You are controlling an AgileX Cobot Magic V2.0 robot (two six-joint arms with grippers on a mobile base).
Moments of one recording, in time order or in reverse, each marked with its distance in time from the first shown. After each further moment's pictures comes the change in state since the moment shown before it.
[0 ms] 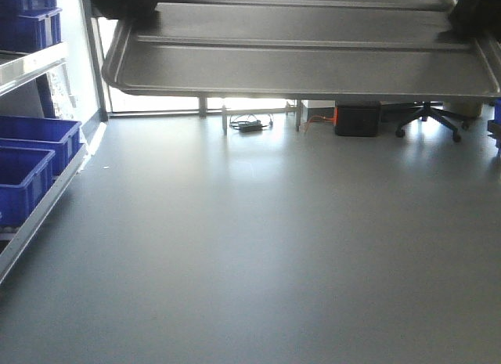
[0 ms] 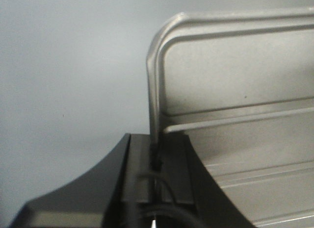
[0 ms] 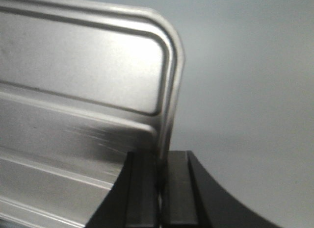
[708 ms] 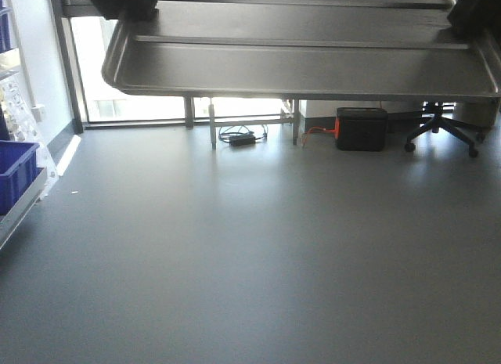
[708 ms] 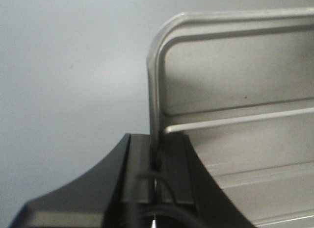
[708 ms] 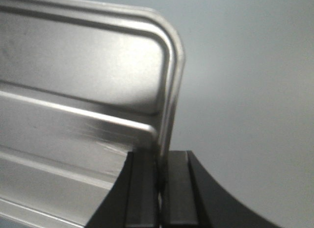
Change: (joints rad) left arm 0.000 0.000 0.000 0.000 0.000 0.000; right arm 0.000 0.000 0.000 0.000 0.000 0.000
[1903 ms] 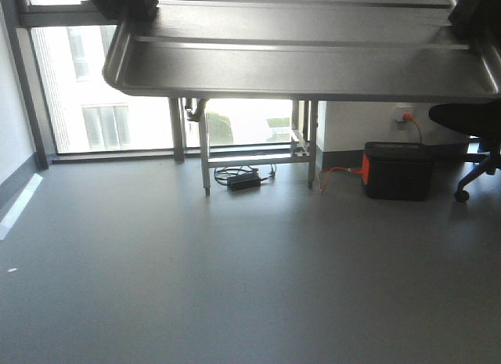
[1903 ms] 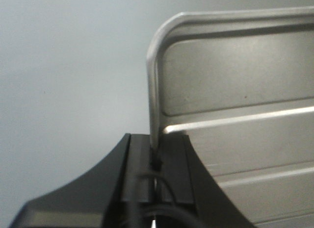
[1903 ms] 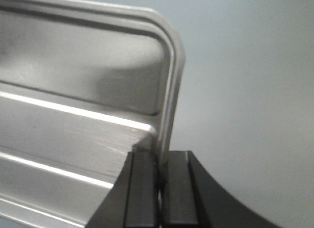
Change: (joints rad) left arm 0.000 0.000 0.000 0.000 0.000 0.000; right arm 0.000 0.000 0.000 0.000 0.000 0.000
